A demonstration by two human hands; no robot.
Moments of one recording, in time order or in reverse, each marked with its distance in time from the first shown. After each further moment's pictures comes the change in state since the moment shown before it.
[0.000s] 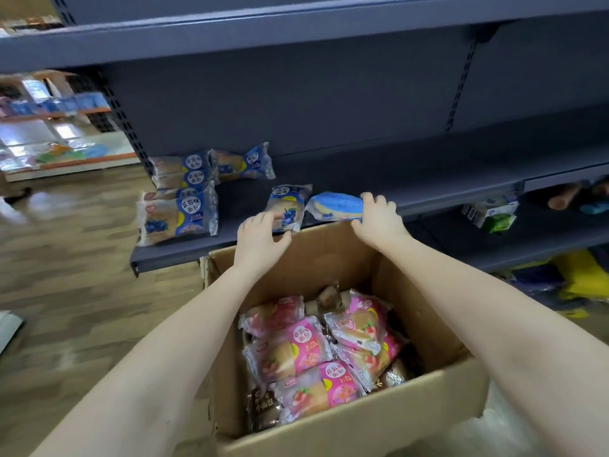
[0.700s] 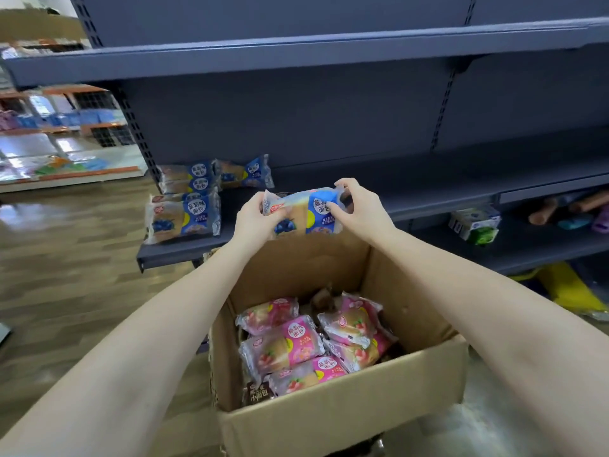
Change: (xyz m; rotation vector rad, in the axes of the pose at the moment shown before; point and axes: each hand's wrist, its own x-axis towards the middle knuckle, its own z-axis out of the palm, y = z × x) left_hand -0.002 0.037 -0.055 -0.610 0.014 -0.207; right_hand -0.042 -0.022 -0.052 0.519 0.155 -0.371
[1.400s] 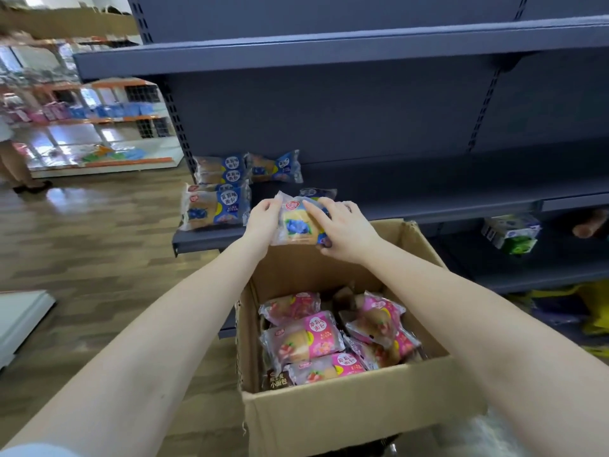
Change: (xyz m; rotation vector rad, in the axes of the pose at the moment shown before) left_hand -0.006 -0.013 -0.024 -0.253 0.064 -0.361; right_hand -0.004 -0.024 0.065 -0.751 -0.288 -0.441
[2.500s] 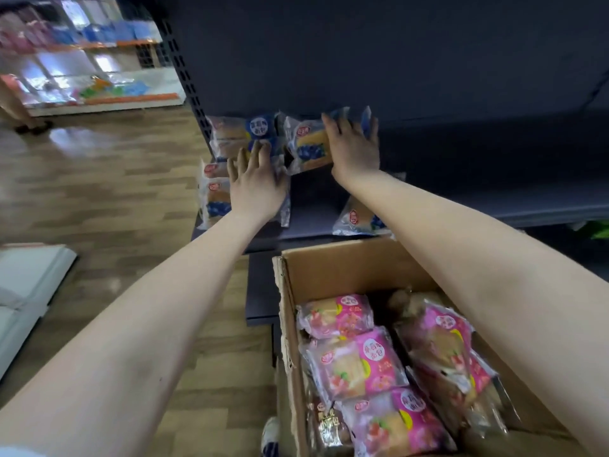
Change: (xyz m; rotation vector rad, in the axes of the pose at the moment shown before) left_hand 0.154 -0.032 -0.072 1.064 0.157 0.371; right_hand 0.218 0.002 0.047 0.137 -0.025 0.375
